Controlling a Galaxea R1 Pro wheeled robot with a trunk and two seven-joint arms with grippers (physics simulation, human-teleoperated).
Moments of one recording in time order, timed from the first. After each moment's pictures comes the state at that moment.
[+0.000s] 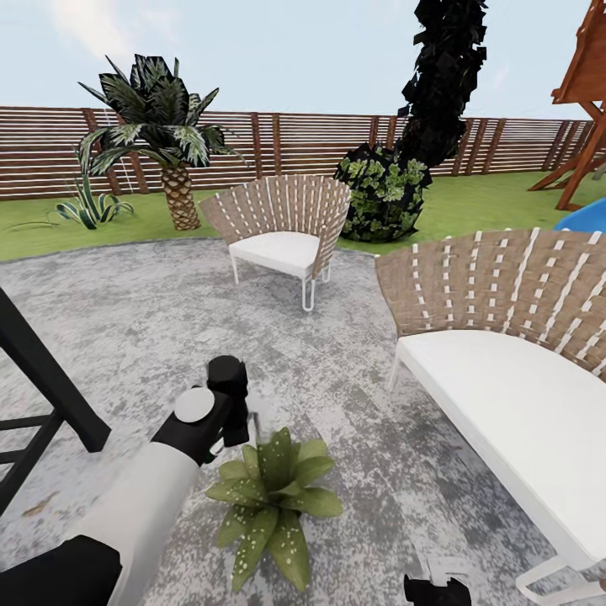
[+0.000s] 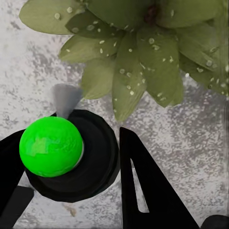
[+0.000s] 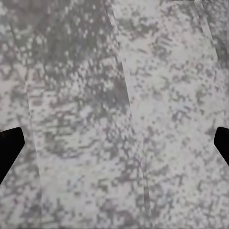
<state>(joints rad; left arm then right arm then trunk) -0.89 -0.12 -0.25 -0.96 -1.57 0.58 -1.56 -0.49 -0.03 0.68 -0.03 -0.67 -0.24 -0.16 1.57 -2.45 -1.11</state>
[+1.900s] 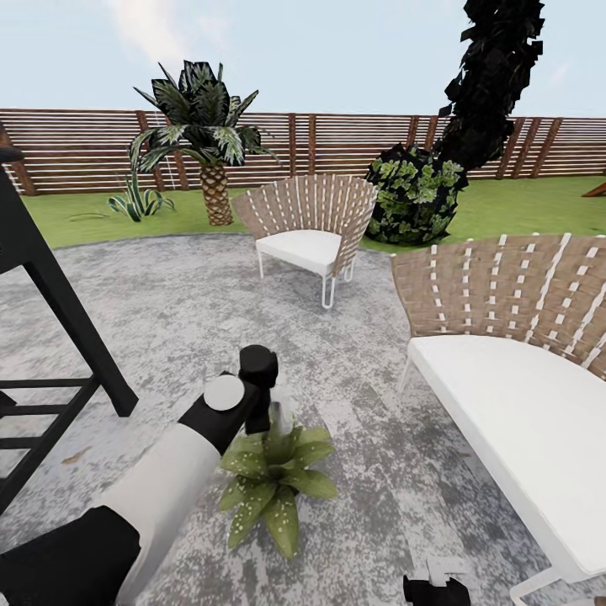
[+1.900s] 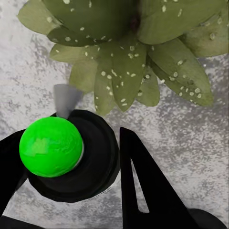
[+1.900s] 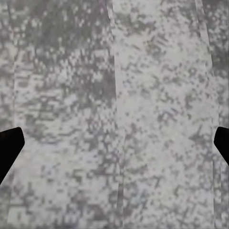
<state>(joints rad) -0.97 -0.17 -0.43 -0.91 -1.57 0.69 -1.56 -0.49 -0.03 0.68 -0.03 -0.66 -0.24 -0.15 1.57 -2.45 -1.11</state>
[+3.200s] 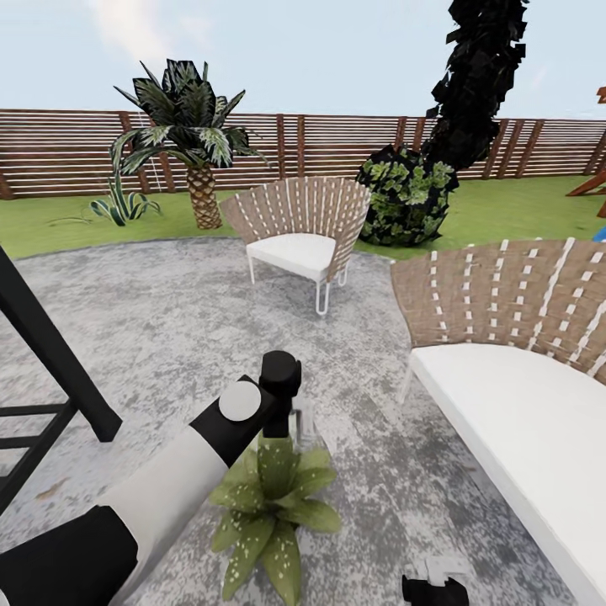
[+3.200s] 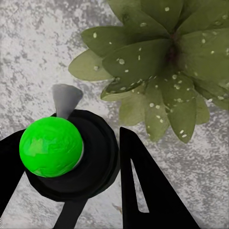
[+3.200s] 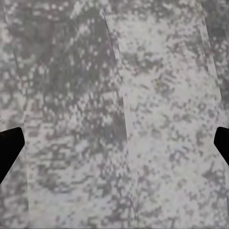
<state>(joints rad) -0.98 -0.17 -0.66 -0.99 -1.44 0.68 -1.56 -0.49 -0.03 0.68 -0.03 -0.67 -0.24 -0.15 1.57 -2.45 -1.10</state>
